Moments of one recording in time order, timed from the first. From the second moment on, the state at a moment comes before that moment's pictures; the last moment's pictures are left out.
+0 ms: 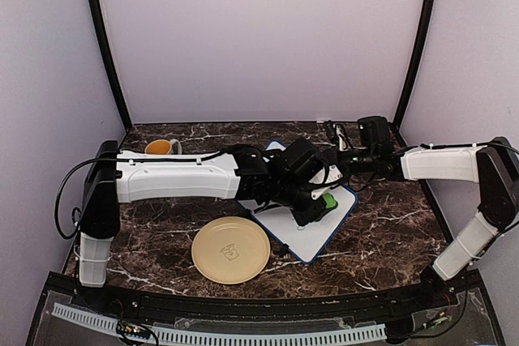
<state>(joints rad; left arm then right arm) -1.18 2.10 1.82 -0.55 -0.07 0.06 0.48 1.55 0.89 0.12 -0.68 0.51</state>
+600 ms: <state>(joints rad) -1.10 2.10 1.83 -0.55 -0.13 -0.02 0.48 1.55 0.89 0.12 -0.68 0.51</state>
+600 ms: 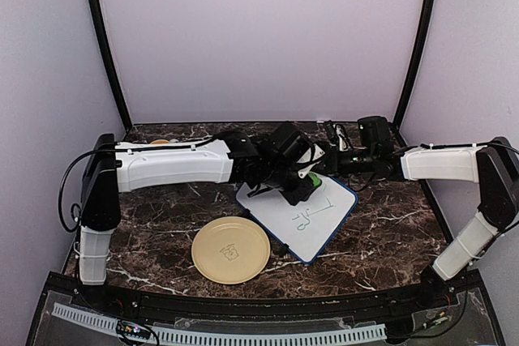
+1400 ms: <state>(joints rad) -1.23 2.12 1.81 -0.55 -0.16 0.10 0.47 1.55 0.89 0.12 -0.68 0.51</state>
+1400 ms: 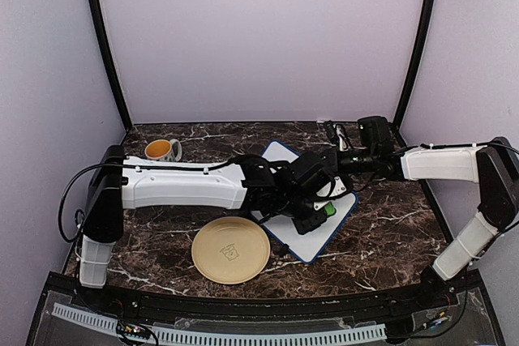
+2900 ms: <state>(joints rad) -1.12 2.03 1.63 -0.42 -0.21 -0.03 0.47 1.56 0.89 0.12 -0.68 0.51</state>
